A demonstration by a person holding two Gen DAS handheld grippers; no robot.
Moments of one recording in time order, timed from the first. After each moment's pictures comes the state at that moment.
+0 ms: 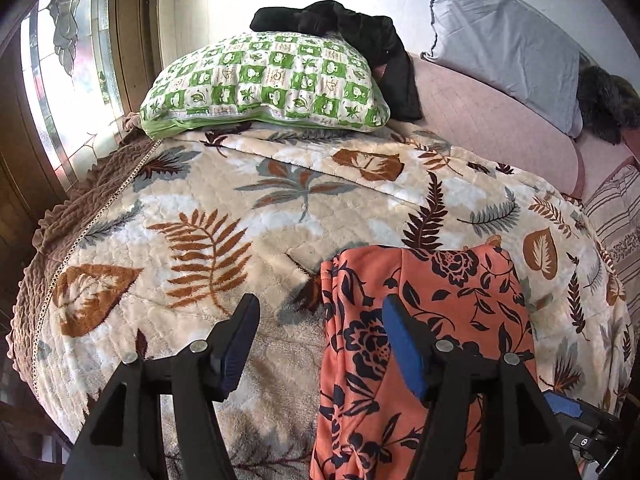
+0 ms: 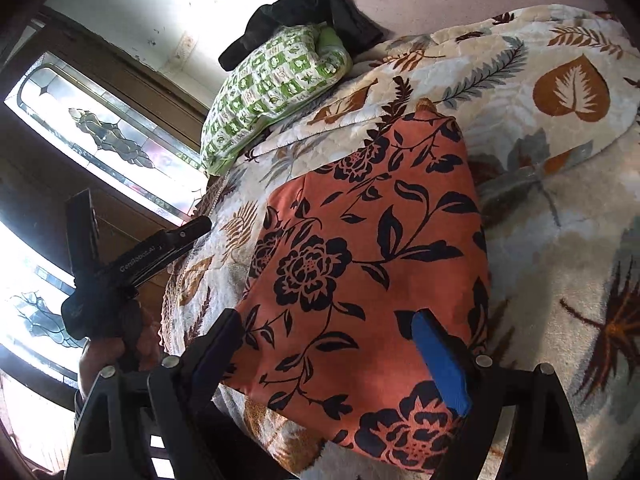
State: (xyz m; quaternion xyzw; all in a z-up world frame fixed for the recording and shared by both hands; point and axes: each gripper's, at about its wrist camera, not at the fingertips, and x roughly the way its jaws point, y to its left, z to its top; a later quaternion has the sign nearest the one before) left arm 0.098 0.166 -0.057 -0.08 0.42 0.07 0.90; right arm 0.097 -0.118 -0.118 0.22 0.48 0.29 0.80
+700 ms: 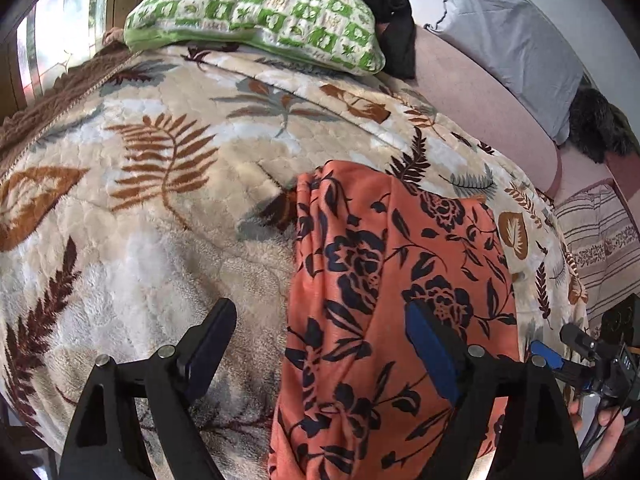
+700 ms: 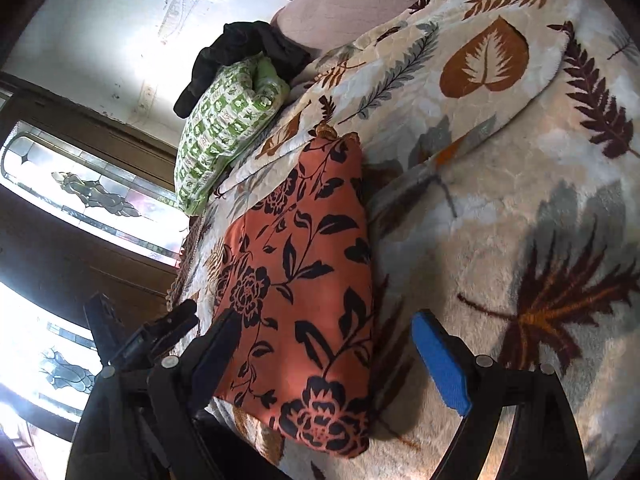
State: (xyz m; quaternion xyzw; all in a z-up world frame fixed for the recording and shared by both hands) left arm 0.090 0.180 -0.131 -0.20 0.47 0.00 0.86; right arm 0.126 -0.199 -0.142 0.30 0.49 0.25 0.78
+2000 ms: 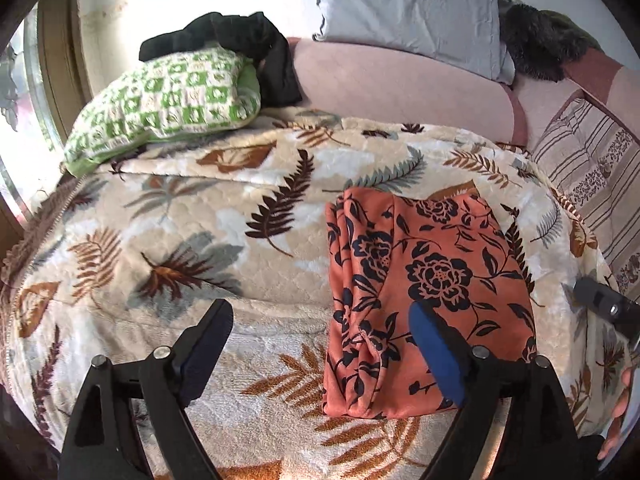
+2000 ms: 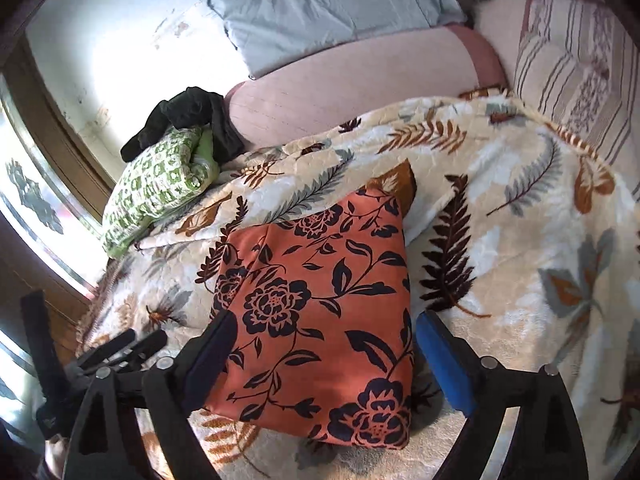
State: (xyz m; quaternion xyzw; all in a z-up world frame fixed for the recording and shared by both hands) left arm 0.102 -0.018 -0.056 -0.01 0.41 0.01 0.91; right arm 0.110 -0.266 -0.053 0.13 0.41 0.08 0.90
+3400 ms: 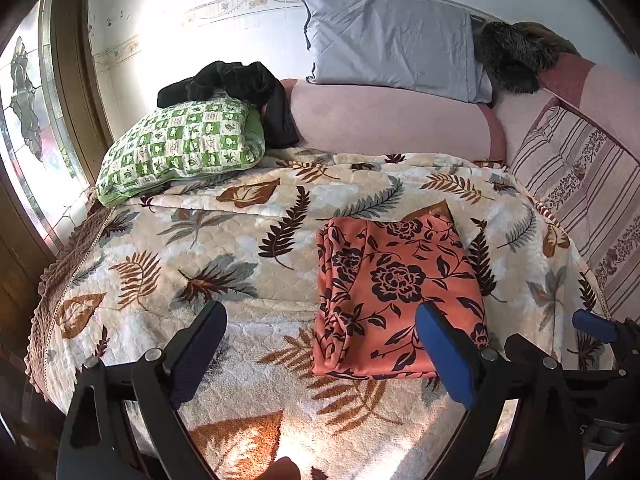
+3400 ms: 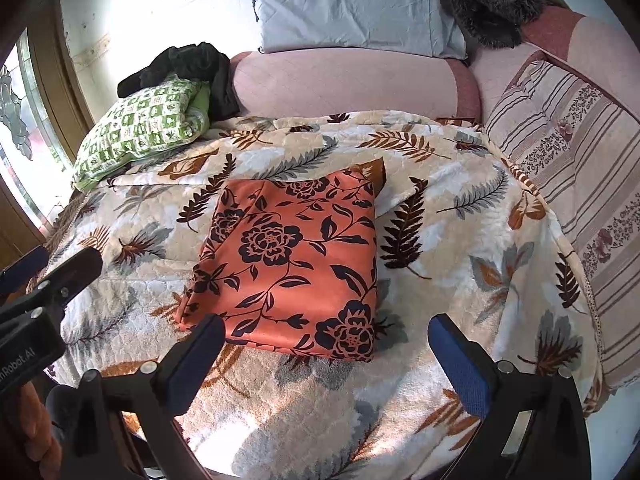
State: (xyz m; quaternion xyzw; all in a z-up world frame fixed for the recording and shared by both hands) left arm 0.034 -0.042 0.015 0.01 0.38 0.01 0.93; right arm 0.035 -0.233 -0.011 0.01 0.44 0.02 0.90
